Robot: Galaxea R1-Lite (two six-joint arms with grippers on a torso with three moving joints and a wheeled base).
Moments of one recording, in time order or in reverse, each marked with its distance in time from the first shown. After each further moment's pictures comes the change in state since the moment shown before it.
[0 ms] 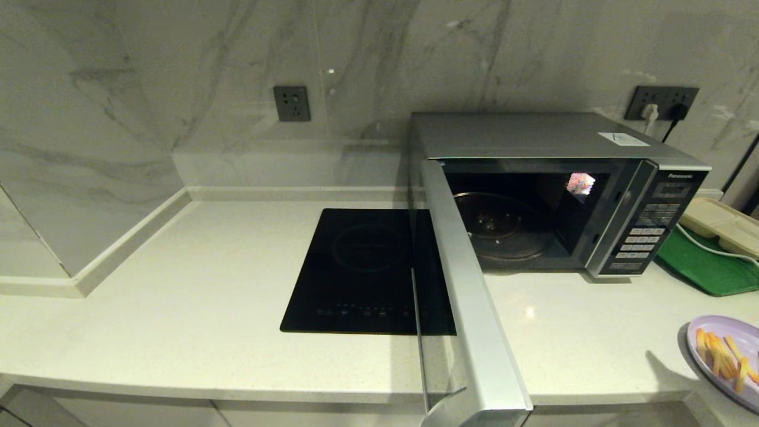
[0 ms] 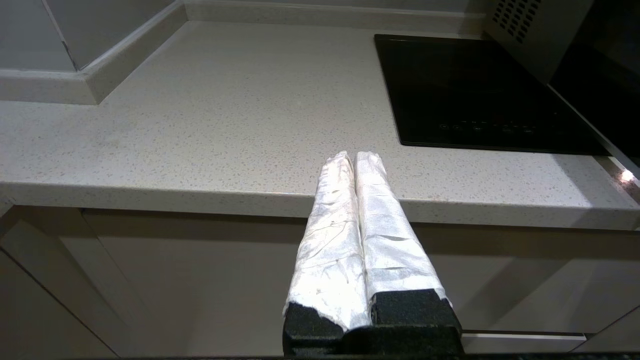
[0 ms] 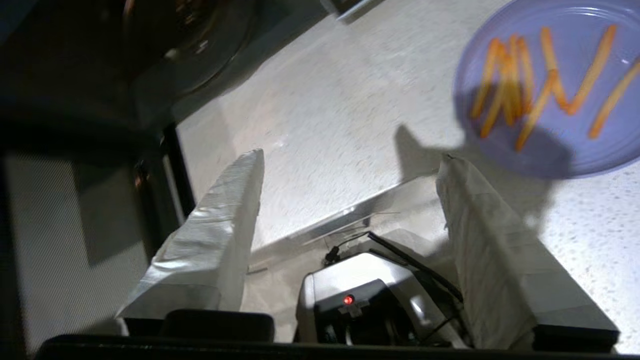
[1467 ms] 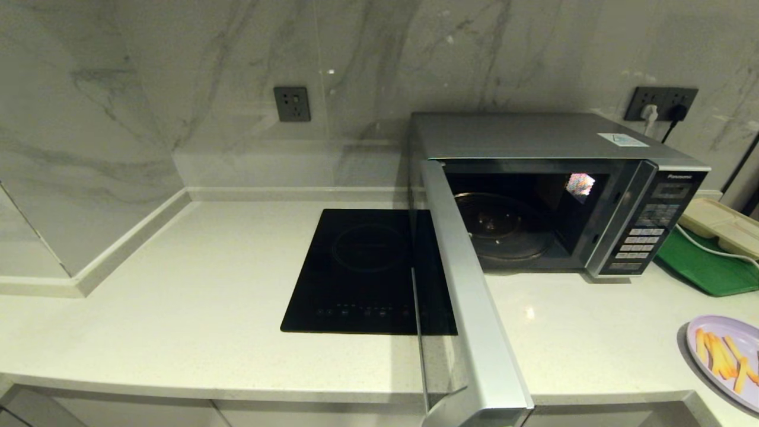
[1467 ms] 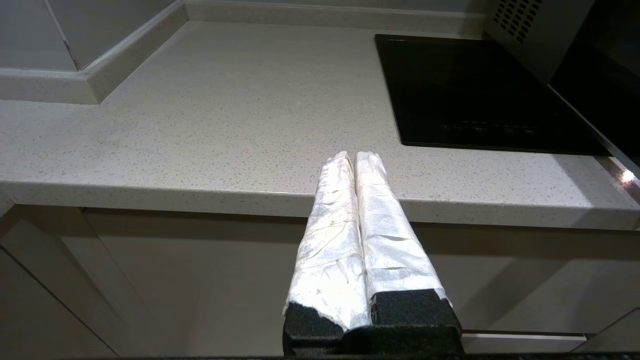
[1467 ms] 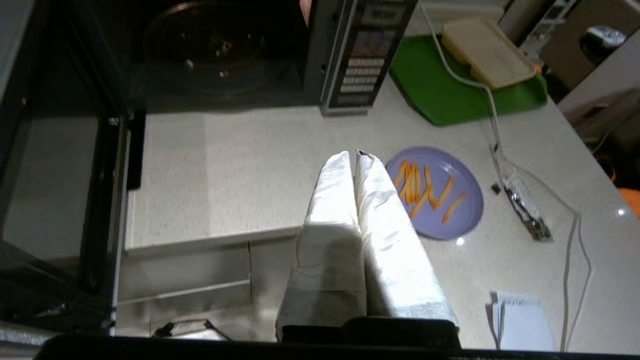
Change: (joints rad) left arm 0.000 0.000 0.000 0.000 0.000 0.000; right arm -0.547 -0.511 -0.516 0.689 0.393 -0.623
